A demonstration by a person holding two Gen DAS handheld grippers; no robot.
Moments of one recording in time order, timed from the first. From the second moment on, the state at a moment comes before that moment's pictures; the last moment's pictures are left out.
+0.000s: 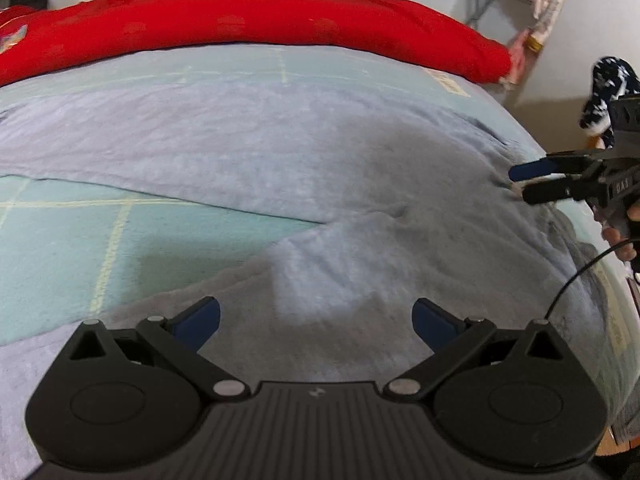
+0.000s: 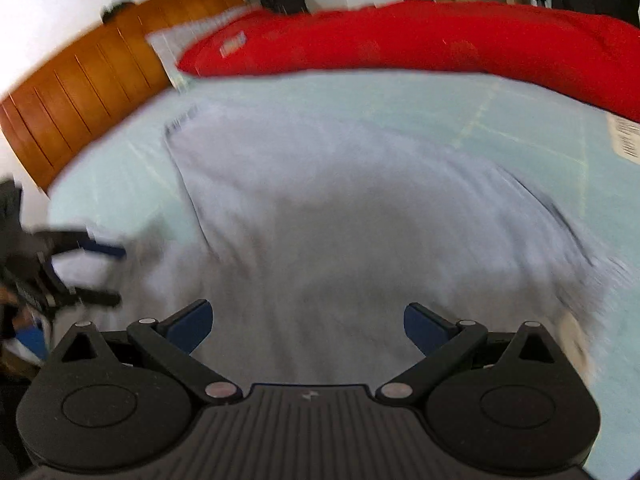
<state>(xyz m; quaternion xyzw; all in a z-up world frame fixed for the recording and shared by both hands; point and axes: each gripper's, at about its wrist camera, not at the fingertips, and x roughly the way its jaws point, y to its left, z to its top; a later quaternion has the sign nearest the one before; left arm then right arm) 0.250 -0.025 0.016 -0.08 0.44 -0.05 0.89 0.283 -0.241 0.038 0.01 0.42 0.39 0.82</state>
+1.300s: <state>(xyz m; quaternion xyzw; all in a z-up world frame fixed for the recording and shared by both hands) 0.282 -0.054 0.019 -0.07 0.40 -0.09 0.91 0.395 -0.311 0.059 -0.11 0.39 0.28 0.87</state>
